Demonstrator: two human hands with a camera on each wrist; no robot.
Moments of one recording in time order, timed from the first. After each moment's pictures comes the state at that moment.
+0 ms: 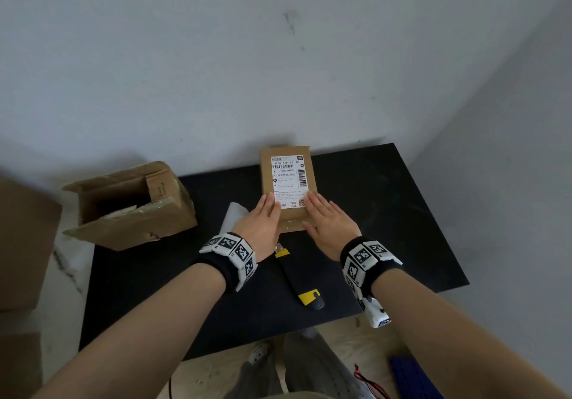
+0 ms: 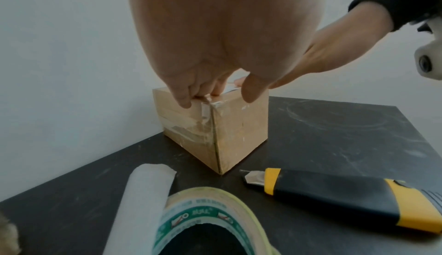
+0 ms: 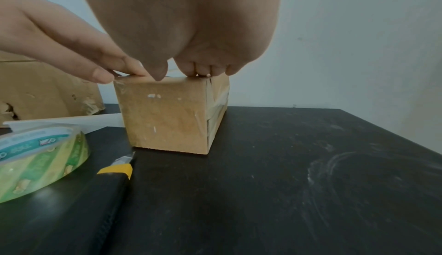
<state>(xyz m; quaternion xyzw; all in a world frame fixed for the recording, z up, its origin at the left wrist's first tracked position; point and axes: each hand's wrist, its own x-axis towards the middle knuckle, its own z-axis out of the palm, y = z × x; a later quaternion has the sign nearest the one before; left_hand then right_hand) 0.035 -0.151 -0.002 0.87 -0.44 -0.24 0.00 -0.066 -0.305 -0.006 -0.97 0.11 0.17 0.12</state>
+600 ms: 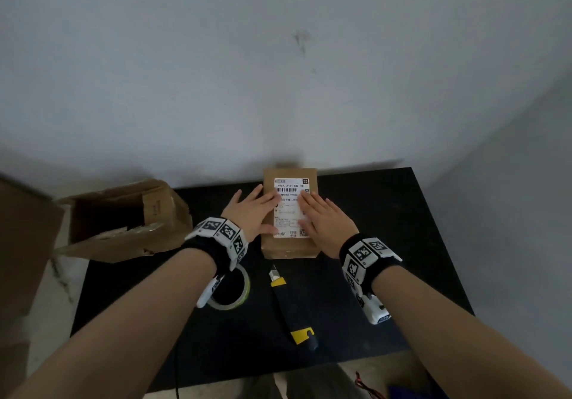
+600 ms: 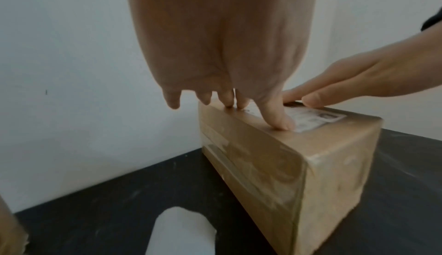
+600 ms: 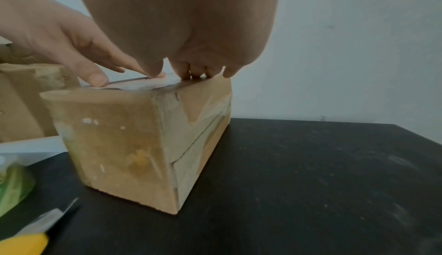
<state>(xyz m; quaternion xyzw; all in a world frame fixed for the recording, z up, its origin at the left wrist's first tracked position) 0.111 -0.186 0.014 0.86 -0.41 -0.29 -0.05 0.000 -0.351 -0.008 -0.97 0.04 0.19 0.15</state>
